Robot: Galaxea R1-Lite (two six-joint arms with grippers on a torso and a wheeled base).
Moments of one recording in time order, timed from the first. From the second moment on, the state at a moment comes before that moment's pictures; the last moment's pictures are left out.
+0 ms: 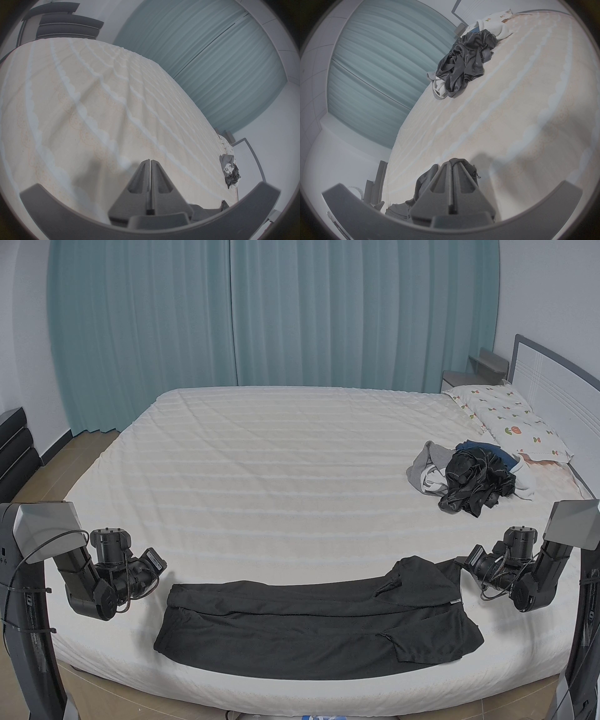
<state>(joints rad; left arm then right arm) 0.06 2.35 -0.70 -1.11 -0.17 -0.75 -0.08 2.40 -0.70 -1.22 0.31 0.77</state>
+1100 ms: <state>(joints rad) 0.05 2.36 -0.68 -1.15 -0.17 -0.82 0.31 2.24 -0.67 -0.99 0.25 0.75</state>
